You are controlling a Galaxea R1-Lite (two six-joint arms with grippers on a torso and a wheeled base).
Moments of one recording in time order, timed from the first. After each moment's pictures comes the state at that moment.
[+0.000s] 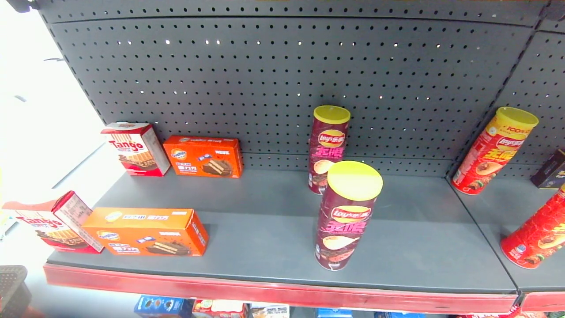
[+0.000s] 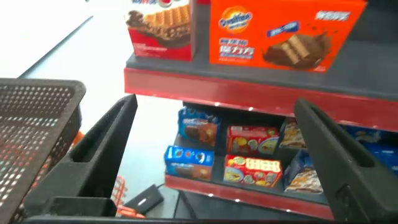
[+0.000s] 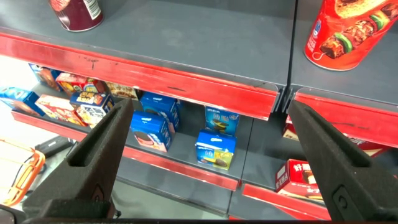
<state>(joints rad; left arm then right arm) 0.00 0.00 0.00 -0.02 0.13 -0.03 0.23 0.10 0.00 0.01 0.01 -0.01</state>
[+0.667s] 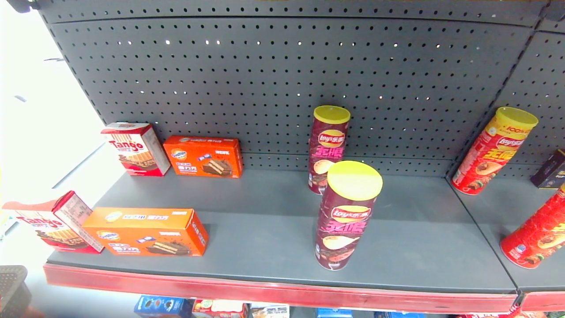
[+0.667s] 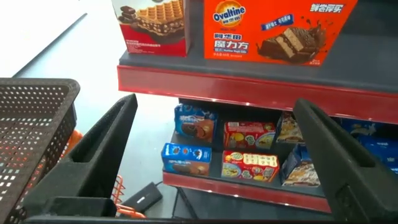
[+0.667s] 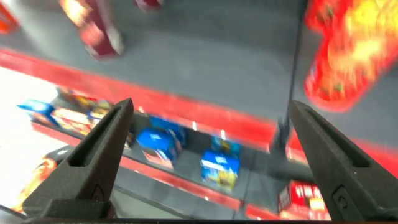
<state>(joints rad) 0.00 0.00 0.00 -0.01 0.11 -0.02 0.28 0.23 -0.18 0.00 0.06 -0.03</state>
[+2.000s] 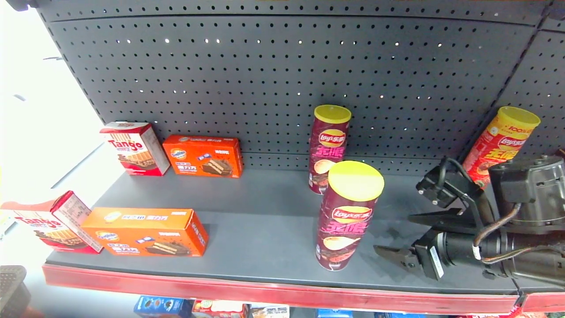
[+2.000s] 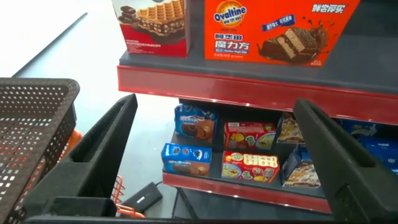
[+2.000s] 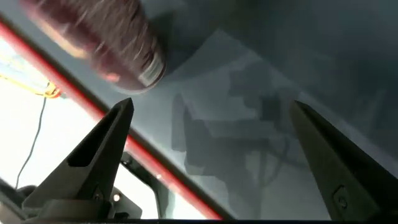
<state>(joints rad) 0.00 0.00 0.00 -0.01 0.11 -0.03 0.58 1.45 -0.72 -0.20 -0.02 -0.11</state>
